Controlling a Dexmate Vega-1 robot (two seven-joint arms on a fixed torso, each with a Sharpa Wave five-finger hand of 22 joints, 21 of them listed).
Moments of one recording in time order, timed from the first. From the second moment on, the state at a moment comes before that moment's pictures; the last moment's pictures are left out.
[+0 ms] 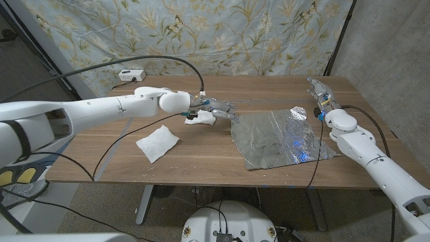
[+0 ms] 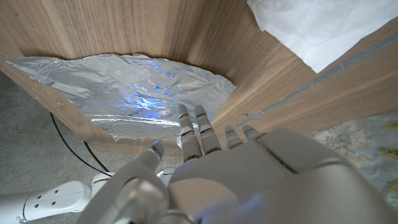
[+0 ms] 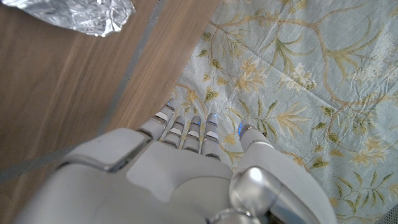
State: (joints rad) left arm -0.05 0.82 1.49 -1.48 0.21 -0.33 -0.20; left_hand 0.08 0.16 0.56 0.18 0.18 0.48 -0.11 0.20 0.18 0.38 -0.11 0.25 0.18 -0.09 -0.01 0.21 0.17 -0.17 0.01 0.20 0.18; right arm -0.84 -0.63 -0.23 -1.37 0.45 0.07 -0.18; right_hand 0.33 0.18 0.42 -0.02 0.18 0.22 -0.03 0.19 0.18 0.09 -0.01 0.19 0.19 -0.01 -0.03 0.20 0.20 0.18 -0.04 0.19 0.17
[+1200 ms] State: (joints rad) left arm -0.07 0.79 1.51 -1.46 0.21 -0.30 -0.24; left_hand 0.02 0.16 0.56 0.19 0.18 0.58 -0.10 0.21 0.18 0.44 -0.10 0.24 0.19 -0.05 -0.01 0.21 0.17 -0.18 0.01 0.20 0.18; right arm -0.84 -0.65 -0.23 -1.38 0.44 0.07 -0.18; right_hand 0.33 0.18 0.42 -0.02 0.18 0.22 -0.03 0.19 0.18 0.09 -0.01 0.19 0.19 -0.01 -0.03 0.20 0.20 0.18 -0.04 0.19 0.17
